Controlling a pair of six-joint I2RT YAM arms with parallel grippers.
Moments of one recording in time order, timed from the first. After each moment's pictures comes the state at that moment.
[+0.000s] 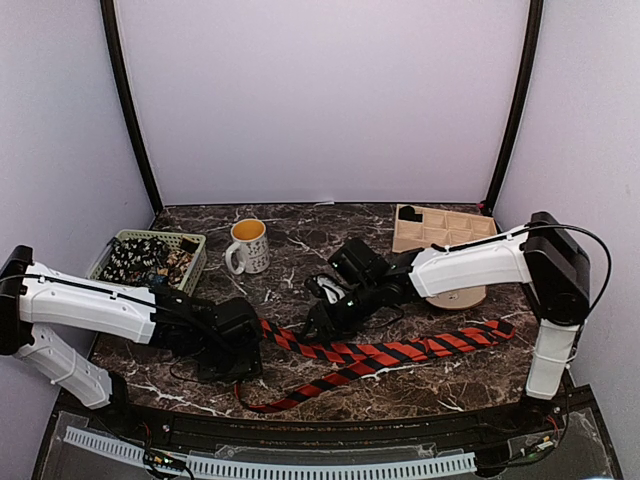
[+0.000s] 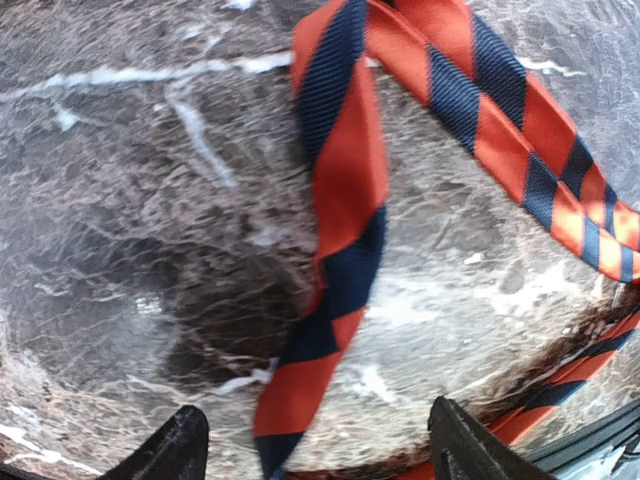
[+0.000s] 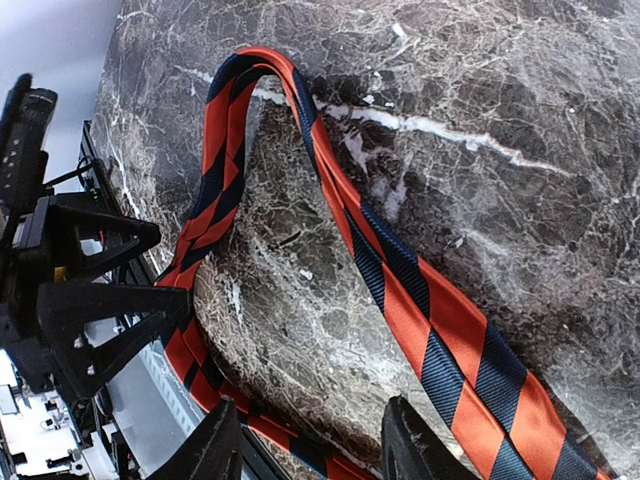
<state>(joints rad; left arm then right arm) -1.14 1.38 0.77 -0.70 -0.16 -1.33 0.99 1.88 1.22 -0.29 -0.50 0.64</state>
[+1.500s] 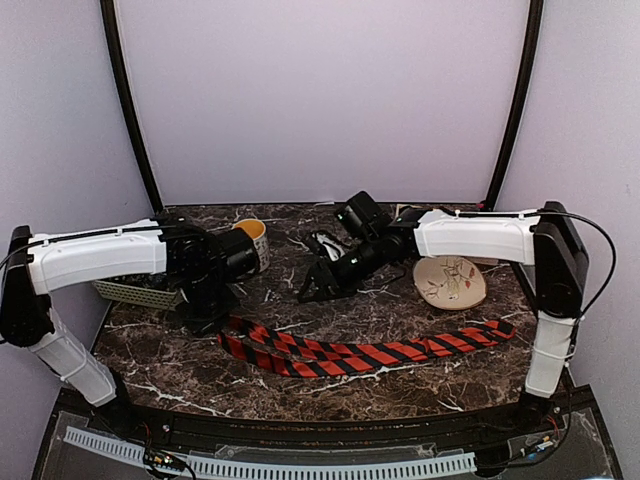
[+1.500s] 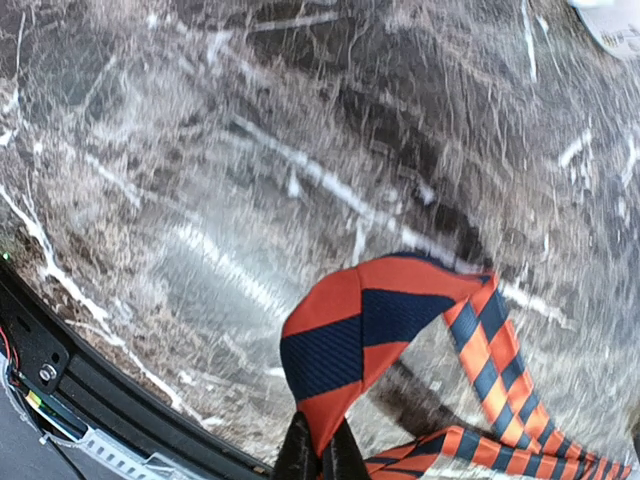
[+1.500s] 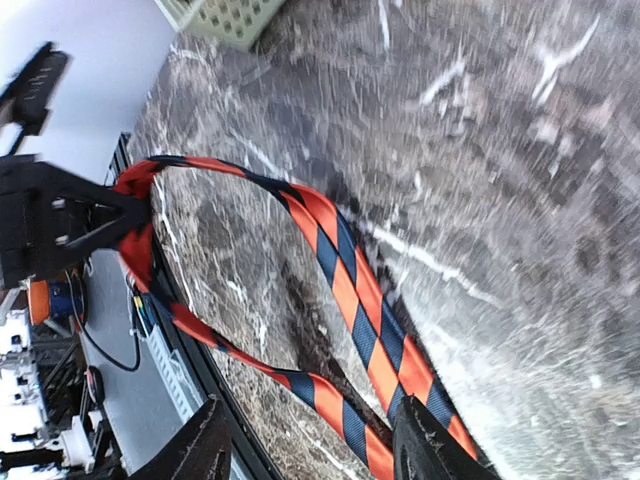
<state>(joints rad) -0.91 1.49 1.18 -1.23 -0.16 -1.69 0.88 1.91 1.46 -0.49 -0.57 0.43</state>
